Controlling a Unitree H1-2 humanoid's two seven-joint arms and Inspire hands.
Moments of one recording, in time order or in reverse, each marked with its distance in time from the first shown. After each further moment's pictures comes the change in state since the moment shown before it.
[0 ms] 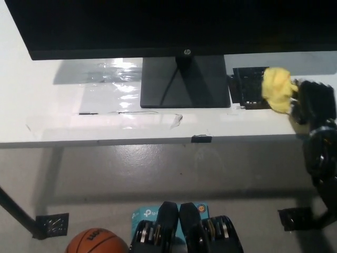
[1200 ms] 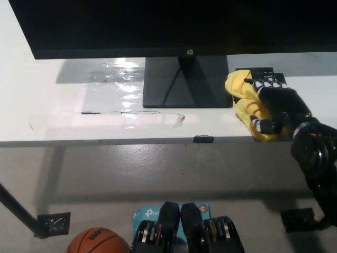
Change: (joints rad) left_arm -0.008 -0.003 0.011 0.024 -0.004 -0.001 0.000; right_arm 0.071 -0.024 -0.033 -0.571 -0.142 0.189 0.734
